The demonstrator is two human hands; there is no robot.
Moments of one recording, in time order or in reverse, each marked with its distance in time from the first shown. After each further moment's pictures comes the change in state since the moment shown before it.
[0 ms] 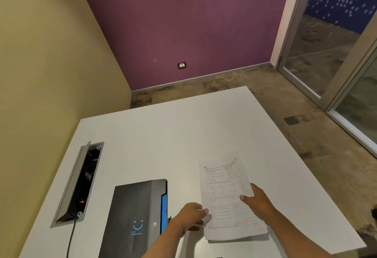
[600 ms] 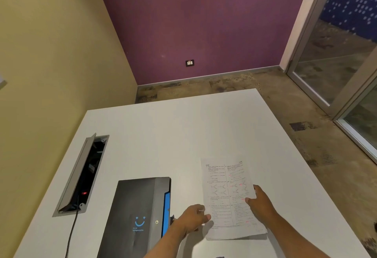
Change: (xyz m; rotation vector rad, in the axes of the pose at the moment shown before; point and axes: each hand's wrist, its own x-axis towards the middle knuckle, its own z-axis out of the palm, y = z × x) left_hand 0.012 -0.017 -0.006 0.044 -0.002 0.096; right_hand 0.015 -0.007 0.014 -0.115 0.130 0.106
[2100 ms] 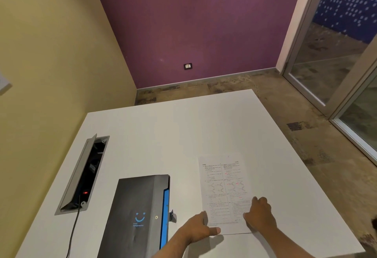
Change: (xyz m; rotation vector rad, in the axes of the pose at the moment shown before) left_hand -0.031 -0.002 0.035 0.296 -0.145 0.106; right_hand -0.044 0.019 0.010 -0.725 0.126 0.065
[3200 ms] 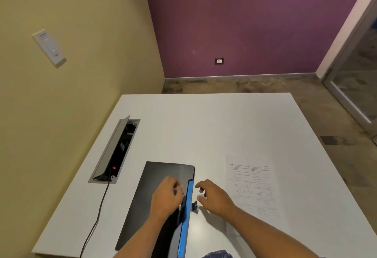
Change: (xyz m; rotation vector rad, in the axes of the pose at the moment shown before) left_hand -0.077 -0.082 -0.111 0.229 0.982 0.073; right_hand -0.053 -0.194 0.045 0.041 -0.232 -0.788
